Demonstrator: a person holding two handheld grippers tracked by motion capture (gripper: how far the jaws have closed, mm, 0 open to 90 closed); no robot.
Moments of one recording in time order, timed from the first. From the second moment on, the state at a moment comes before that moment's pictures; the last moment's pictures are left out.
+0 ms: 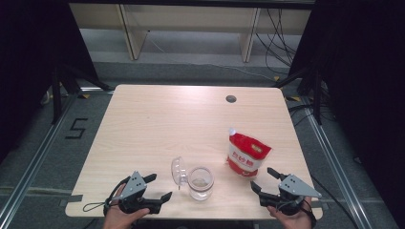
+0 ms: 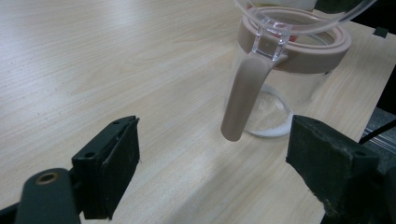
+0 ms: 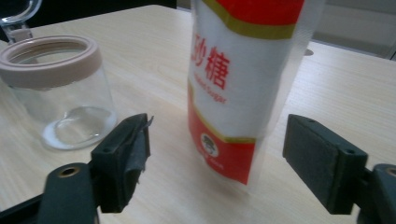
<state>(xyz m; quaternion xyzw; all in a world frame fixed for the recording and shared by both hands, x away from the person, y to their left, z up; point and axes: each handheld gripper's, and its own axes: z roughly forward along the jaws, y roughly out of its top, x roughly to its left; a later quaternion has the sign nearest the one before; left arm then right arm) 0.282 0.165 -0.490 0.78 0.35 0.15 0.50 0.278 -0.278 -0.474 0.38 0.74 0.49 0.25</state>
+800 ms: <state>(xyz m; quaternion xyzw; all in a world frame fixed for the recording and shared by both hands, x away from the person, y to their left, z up) 0.282 0.163 -0.492 0.77 0.34 0.15 0.51 0.329 -0.267 -0.488 0.36 0.73 0.53 0.24</state>
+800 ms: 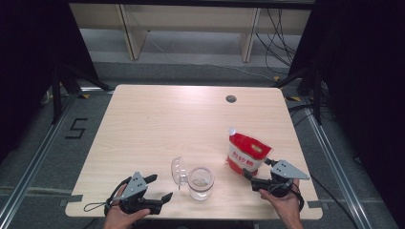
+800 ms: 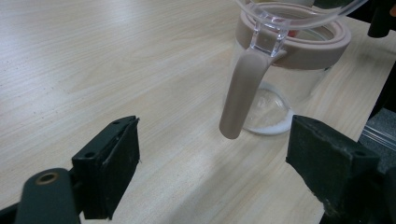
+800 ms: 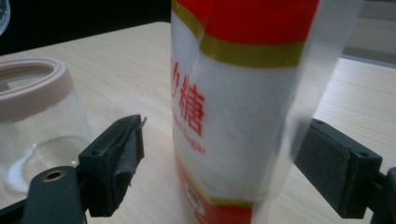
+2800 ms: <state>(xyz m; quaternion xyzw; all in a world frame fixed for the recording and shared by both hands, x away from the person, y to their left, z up) 0.283 0.163 -0.493 0.78 0.34 0.14 0.51 0.369 -0.249 -0.511 0.33 0.71 0.58 0.23</state>
